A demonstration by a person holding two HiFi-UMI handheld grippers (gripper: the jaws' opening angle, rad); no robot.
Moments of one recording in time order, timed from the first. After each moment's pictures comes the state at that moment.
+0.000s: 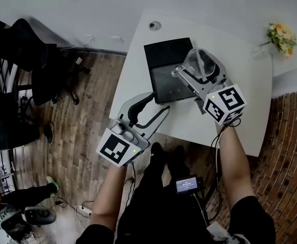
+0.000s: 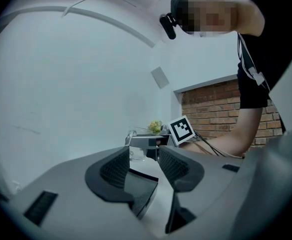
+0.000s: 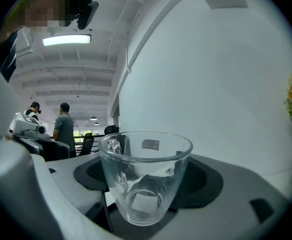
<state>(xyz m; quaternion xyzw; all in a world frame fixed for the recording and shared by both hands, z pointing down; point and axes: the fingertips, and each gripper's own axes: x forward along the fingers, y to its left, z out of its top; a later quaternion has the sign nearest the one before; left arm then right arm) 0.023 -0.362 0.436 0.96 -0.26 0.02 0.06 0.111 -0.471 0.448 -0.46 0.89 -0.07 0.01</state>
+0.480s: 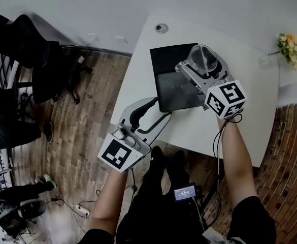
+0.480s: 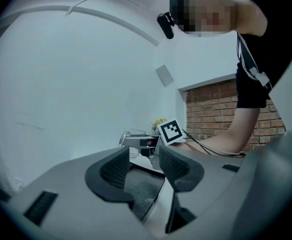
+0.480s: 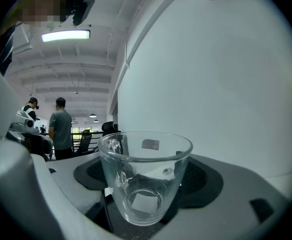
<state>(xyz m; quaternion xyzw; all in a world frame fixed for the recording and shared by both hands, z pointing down) 0.015 -0.381 0.456 0.96 -0.28 0.03 0.07 0.109 -0.523 0.478 -0.46 0.89 -0.07 -0.01</state>
